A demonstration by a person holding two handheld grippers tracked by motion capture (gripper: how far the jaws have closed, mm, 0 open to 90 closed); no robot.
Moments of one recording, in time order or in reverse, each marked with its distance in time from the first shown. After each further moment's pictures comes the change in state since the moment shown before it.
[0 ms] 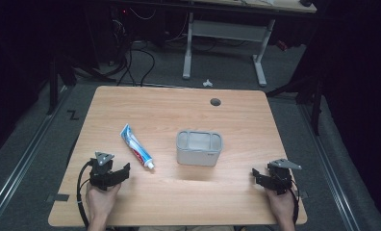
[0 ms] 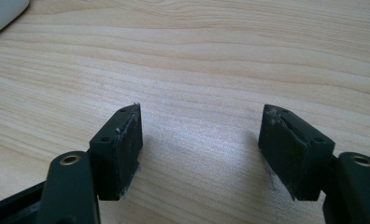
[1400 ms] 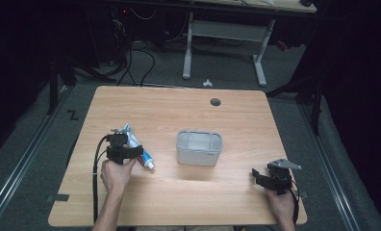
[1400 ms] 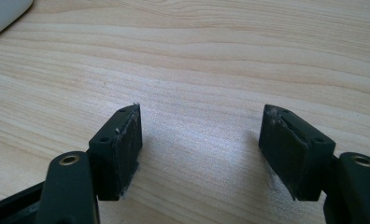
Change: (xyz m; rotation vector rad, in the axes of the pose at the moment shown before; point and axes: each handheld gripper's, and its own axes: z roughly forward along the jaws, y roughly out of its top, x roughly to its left) left arm -0.022 0.073 0.044 0.163 0.060 -0.085; right arm 0.000 0.000 0.000 0.001 0.007 -0.002
